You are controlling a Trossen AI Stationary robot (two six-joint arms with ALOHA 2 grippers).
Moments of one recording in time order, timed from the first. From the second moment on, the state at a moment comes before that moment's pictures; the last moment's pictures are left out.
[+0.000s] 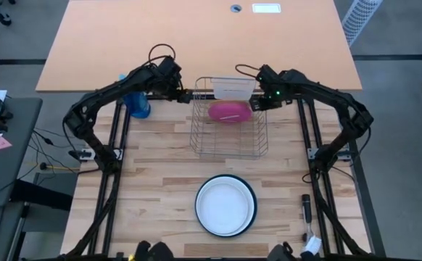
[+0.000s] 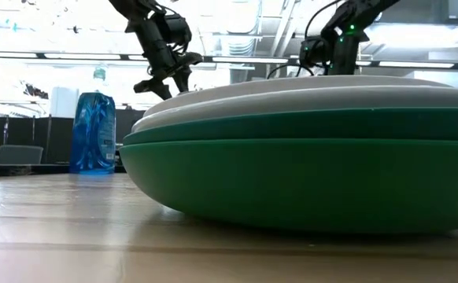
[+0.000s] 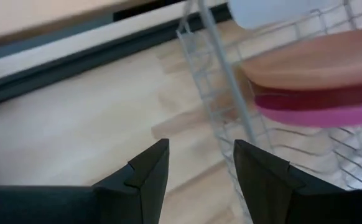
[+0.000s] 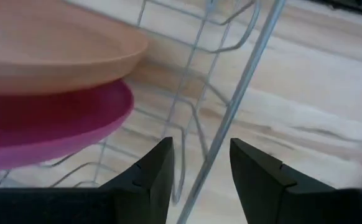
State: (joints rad) left arm 0.74 1.63 1.47 -0.85 0.10 -0.46; right arm -0.76 1.61 1.33 -1.04 -0.03 0.53
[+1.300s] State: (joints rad) left arm 0.77 1.79 1.47 -0.74 -0.03 -0.47; right arm -0.85 1.61 1.30 -0.78 -0.05 0.48
